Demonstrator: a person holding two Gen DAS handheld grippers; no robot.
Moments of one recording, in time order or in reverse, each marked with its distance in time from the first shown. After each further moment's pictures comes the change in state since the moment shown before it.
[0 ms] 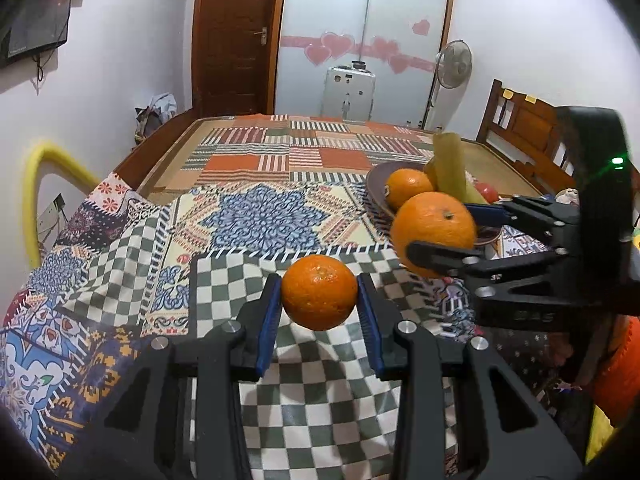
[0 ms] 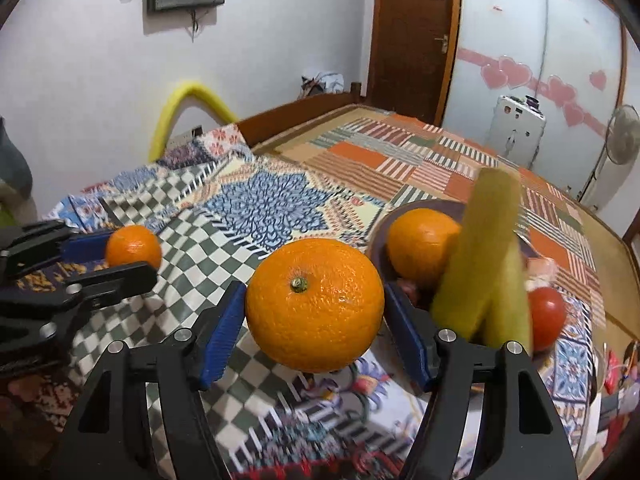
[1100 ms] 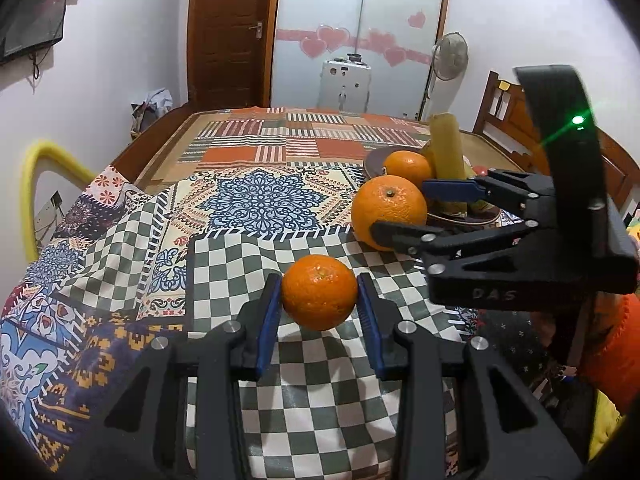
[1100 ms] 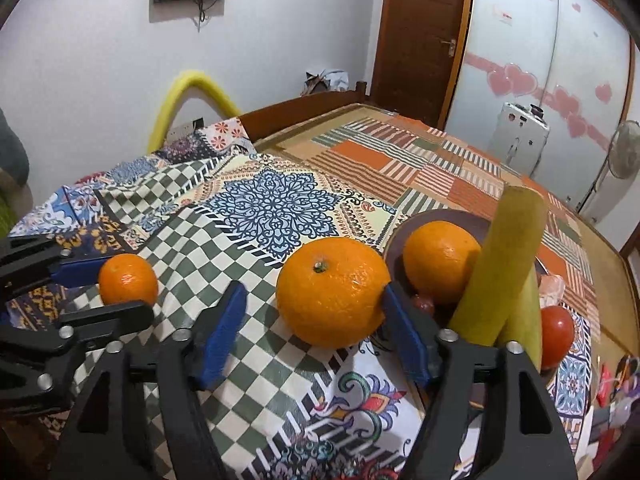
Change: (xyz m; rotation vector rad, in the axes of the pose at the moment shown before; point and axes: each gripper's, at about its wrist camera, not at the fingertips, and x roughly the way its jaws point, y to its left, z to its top) left arm 0.001 0.004 -0.017 0.010 0.026 -0.012; right arm 0.033 0.022 0.005 -0.066 0.042 -0.032
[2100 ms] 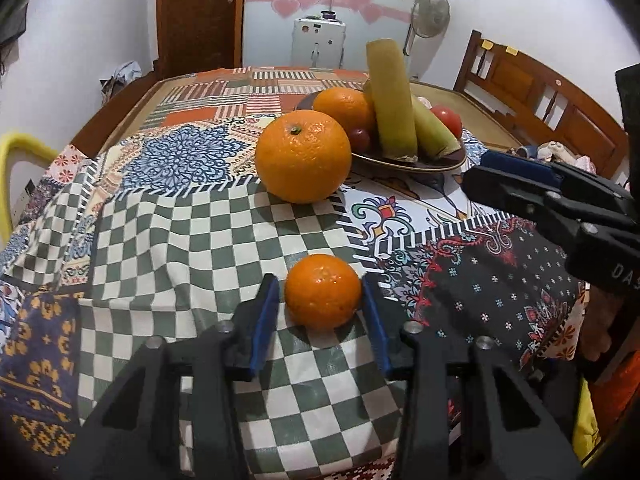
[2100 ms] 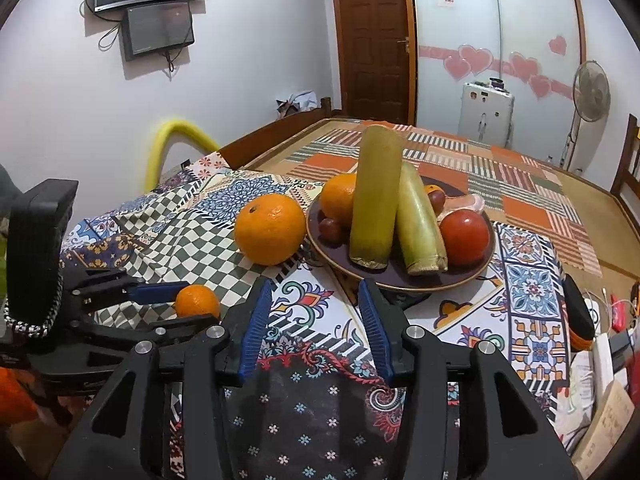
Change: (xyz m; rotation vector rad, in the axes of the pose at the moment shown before) left arm 0.041 -0.064 -0.012 0.031 0.158 -0.079; right arm -0.071 -0.049 -0.057 0.199 -0.090 0.036
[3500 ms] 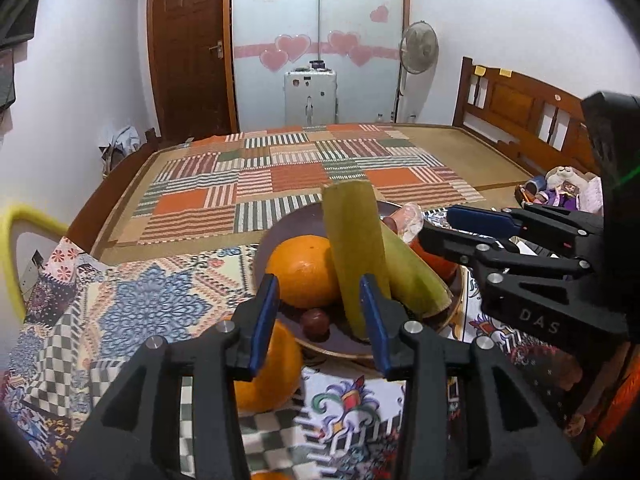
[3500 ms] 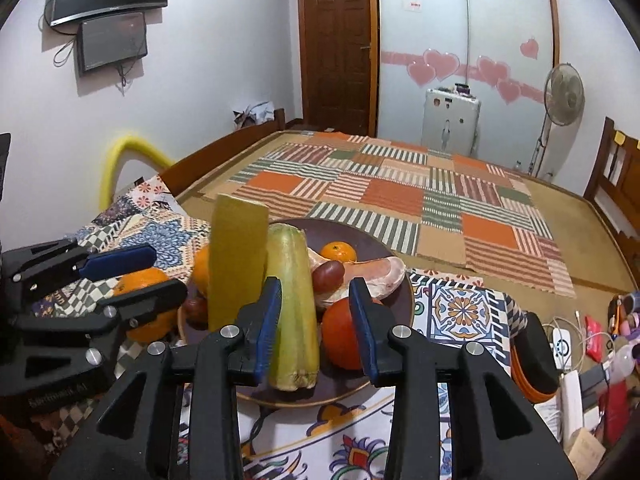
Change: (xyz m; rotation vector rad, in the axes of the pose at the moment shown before) left arm 0.023 -0.046 0.110 0.105 -0.182 0.080; right arm 0.014 -0.069 0.050 0.020 -0.042 -0.126
